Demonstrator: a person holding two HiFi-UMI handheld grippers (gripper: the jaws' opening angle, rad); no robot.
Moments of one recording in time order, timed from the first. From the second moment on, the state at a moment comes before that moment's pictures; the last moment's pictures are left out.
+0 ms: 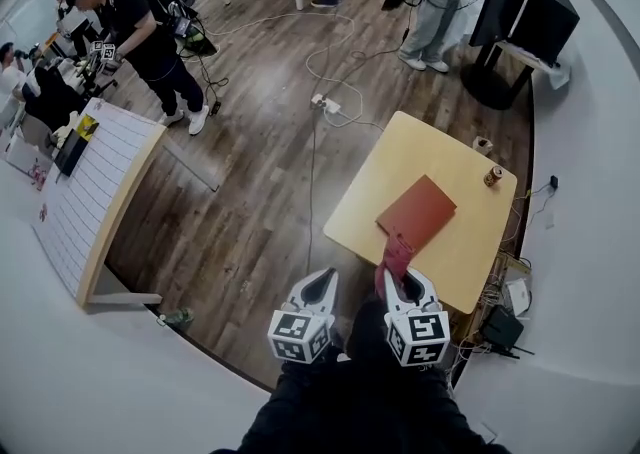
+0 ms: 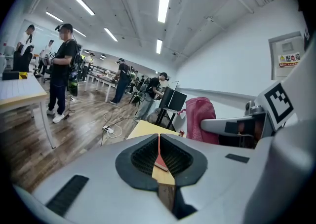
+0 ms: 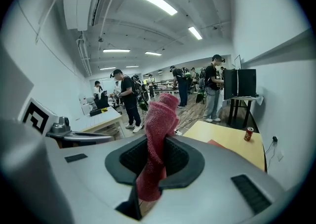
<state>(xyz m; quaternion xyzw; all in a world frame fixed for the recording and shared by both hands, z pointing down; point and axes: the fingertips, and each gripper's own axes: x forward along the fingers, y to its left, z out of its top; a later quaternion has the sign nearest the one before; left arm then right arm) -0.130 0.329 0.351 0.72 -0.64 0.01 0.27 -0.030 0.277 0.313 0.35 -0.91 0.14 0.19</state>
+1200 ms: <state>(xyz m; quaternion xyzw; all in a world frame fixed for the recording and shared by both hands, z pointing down) -0.075 0.083 0.500 0.71 -0.57 0.16 0.38 0.056 0.019 0.432 0.39 -0.84 0.31 0.22</state>
